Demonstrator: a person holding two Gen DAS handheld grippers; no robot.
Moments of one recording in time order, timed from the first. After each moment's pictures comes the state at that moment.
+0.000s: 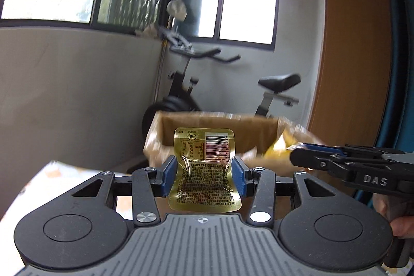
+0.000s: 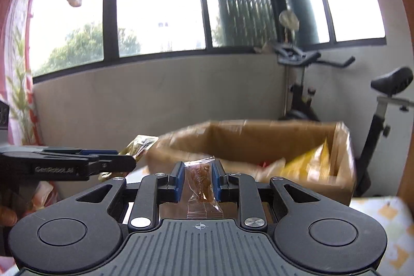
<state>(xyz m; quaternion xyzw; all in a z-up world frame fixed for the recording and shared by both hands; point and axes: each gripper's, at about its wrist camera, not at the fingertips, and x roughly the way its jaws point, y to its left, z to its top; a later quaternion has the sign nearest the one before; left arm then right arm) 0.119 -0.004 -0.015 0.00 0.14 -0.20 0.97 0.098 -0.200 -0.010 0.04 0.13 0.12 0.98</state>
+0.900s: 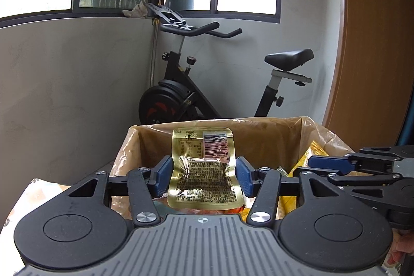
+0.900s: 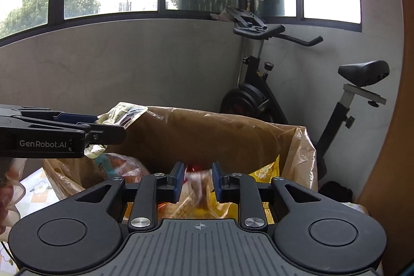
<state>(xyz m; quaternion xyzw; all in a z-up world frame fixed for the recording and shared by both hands) 0.230 -0.043 -0.014 0.04 0.21 -0.19 0.96 0.197 -0.227 -0.028 0.01 0.23 0.01 0.97</state>
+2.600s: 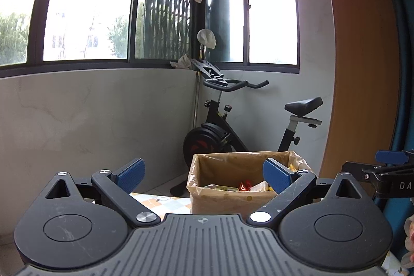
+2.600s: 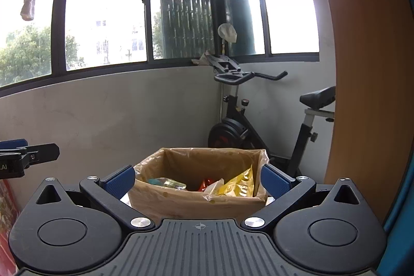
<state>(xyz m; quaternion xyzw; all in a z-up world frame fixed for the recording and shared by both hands) 0.009 0.015 0.094 0.03 0.11 -0.10 0.99 -0.021 -0.168 0.091 0.04 0.15 -0.04 0.99</state>
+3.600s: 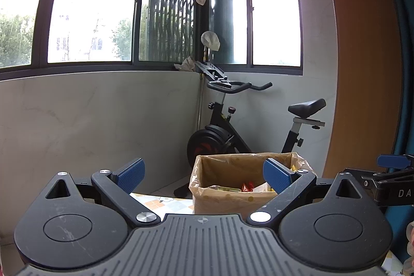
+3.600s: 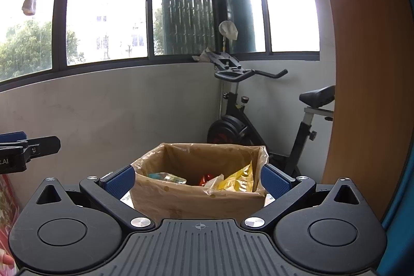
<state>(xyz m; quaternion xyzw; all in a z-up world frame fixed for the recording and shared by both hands) 0.000 0.027 0.092 0.03 0.11 -0.09 0.99 -0.024 -0.167 0.091 0.04 0.16 -0.04 0.99</state>
